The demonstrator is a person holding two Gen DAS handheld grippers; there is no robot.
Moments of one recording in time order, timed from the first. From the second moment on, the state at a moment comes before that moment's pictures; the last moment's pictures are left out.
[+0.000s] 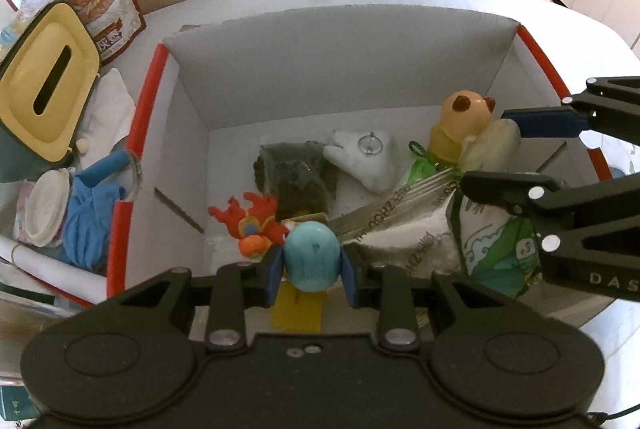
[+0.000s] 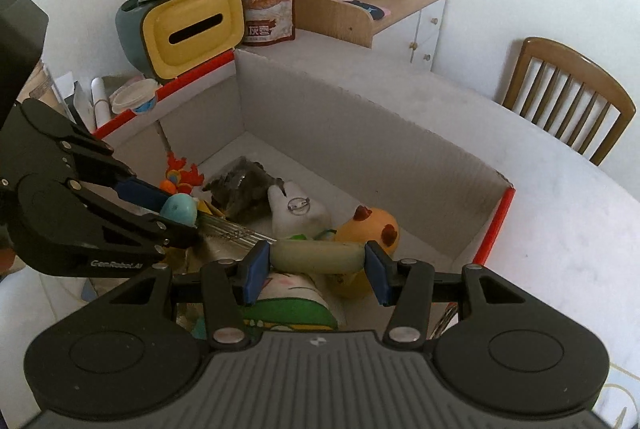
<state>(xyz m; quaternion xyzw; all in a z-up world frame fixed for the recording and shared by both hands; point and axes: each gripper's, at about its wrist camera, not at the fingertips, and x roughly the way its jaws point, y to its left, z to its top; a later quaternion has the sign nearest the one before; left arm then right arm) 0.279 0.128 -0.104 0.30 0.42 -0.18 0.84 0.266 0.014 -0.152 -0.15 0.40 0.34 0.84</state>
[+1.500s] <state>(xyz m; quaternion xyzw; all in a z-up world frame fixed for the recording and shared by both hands) 0.182 0.143 -0.026 0.23 0.28 -0.19 0.91 0.188 -0.081 -0.062 -0.02 0.33 0.37 0.87</state>
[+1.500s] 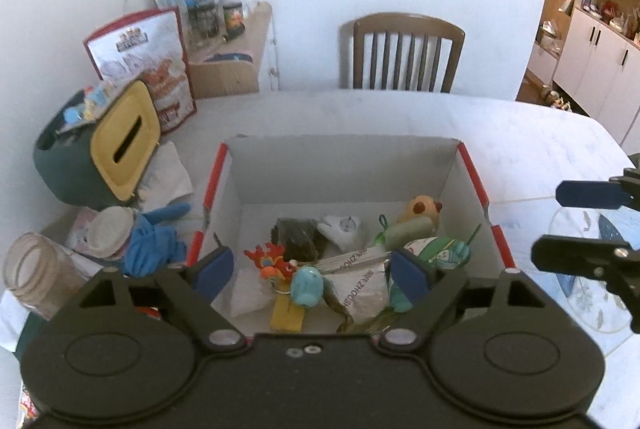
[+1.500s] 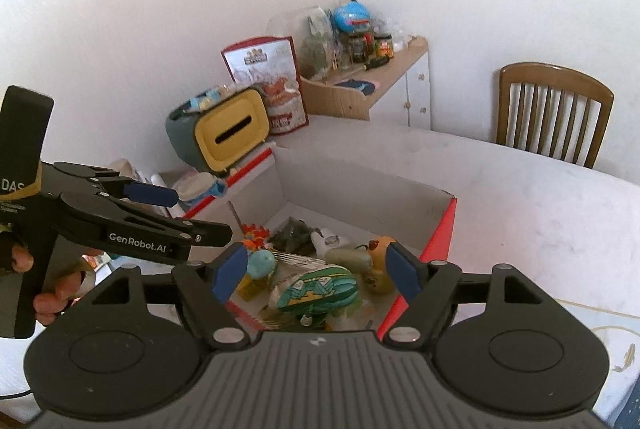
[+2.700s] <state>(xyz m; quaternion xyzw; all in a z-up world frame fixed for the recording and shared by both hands) 0.107 0.152 -0.013 0.19 0.23 -0.19 0.93 0.118 -0.138 -0.043 0.01 0.26 0.34 0.90</state>
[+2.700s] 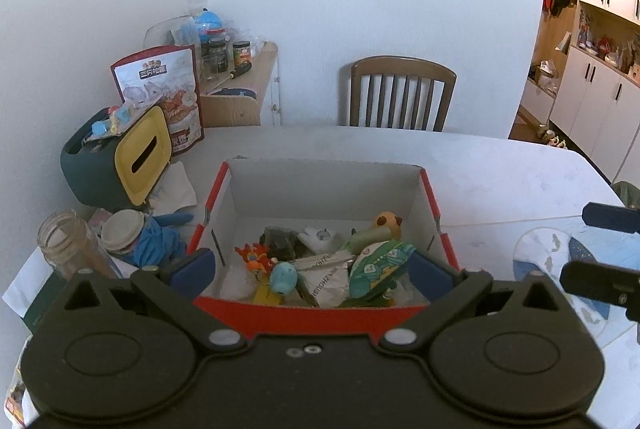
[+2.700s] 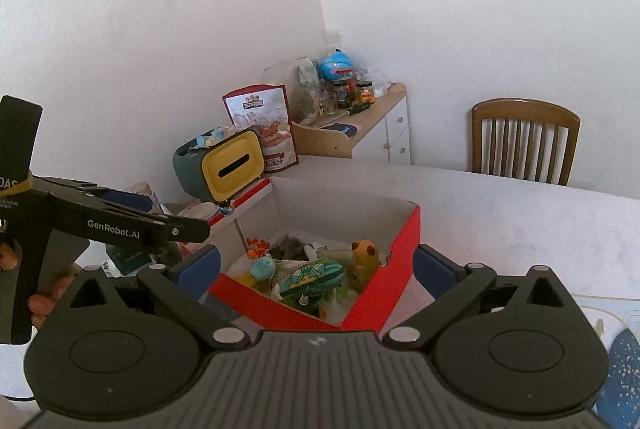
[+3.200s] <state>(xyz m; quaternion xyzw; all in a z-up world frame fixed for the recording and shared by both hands) 0.090 0.146 -0.015 0.20 0.22 -0.19 0.94 0.105 -0.157 -0.038 -0.01 0.24 0.33 0.91</state>
